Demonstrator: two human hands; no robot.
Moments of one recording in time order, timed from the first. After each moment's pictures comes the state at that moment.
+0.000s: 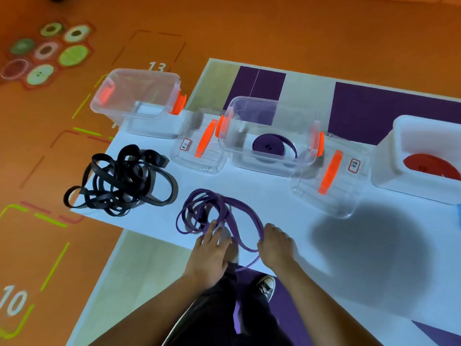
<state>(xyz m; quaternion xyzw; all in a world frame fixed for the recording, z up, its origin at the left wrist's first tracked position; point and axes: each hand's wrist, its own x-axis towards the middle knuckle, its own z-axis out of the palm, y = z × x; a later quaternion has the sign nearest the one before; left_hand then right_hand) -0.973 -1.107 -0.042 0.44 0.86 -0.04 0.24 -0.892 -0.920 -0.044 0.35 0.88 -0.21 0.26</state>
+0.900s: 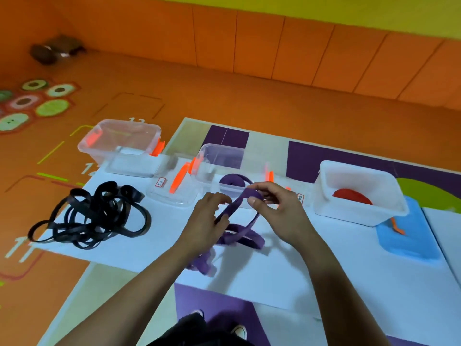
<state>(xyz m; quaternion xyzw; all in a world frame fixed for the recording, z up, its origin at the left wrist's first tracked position) -0.971 -1.020 0.100 0.39 0.81 0.40 0.15 -0.846 -0.853 0.164 0.22 0.79 -0.55 -0.14</state>
